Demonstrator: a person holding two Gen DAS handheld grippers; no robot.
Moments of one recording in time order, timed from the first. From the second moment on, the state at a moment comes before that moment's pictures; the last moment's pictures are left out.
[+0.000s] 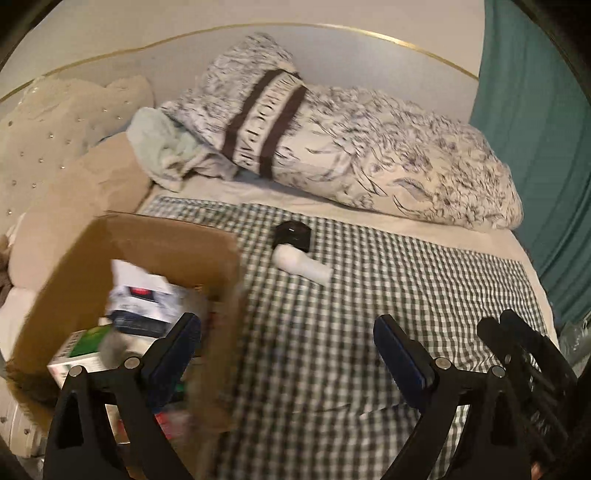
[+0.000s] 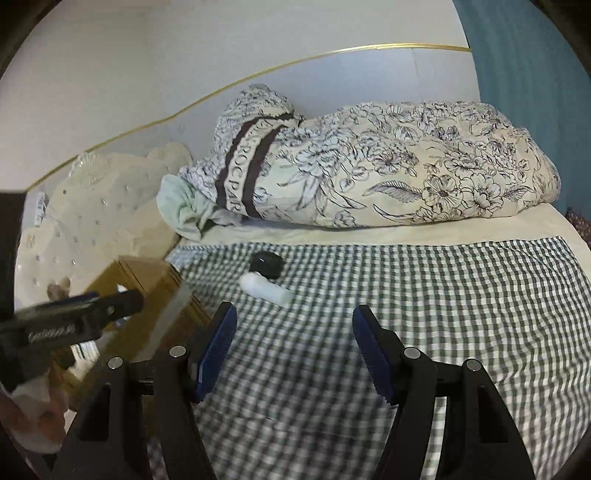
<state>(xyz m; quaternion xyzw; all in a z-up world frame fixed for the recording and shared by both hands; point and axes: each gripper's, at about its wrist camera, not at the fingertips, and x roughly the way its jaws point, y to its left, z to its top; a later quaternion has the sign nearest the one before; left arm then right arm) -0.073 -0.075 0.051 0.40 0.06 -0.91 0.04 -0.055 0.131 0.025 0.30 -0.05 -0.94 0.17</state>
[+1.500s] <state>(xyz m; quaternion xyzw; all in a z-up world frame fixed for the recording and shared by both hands) -0.198 -0.086 -0.077 0.41 -0.23 -0.87 0.13 -0.265 -0.010 -0.138 0.42 0.11 -0.83 0.35</state>
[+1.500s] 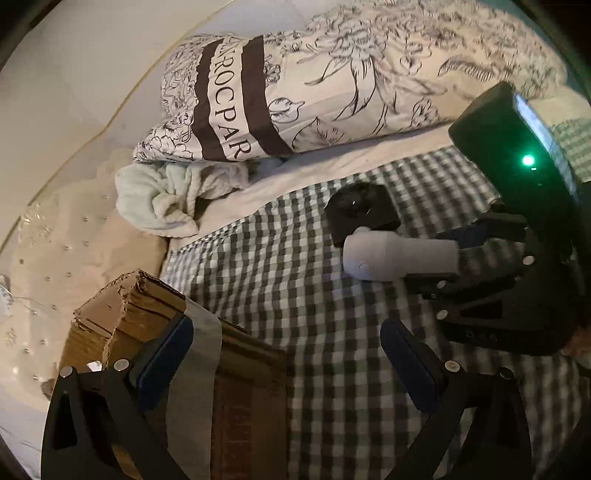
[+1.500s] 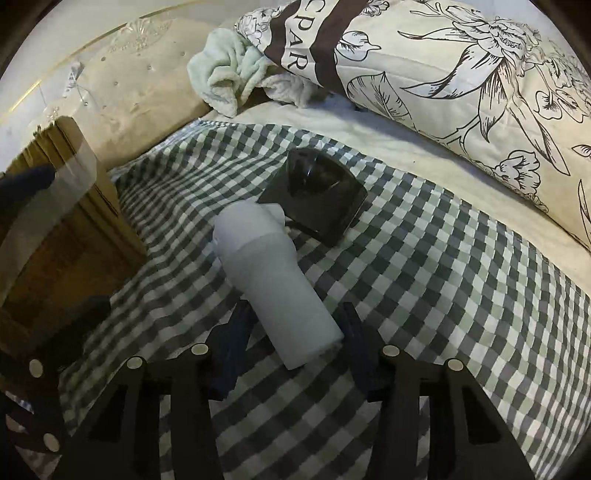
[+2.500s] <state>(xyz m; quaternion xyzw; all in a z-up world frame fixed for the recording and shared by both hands) -0.246 -0.093 -0.100 0.45 0.03 -0.89 0.10 -0.192 0.101 -0.127 0.42 0.03 -0.89 0.17</state>
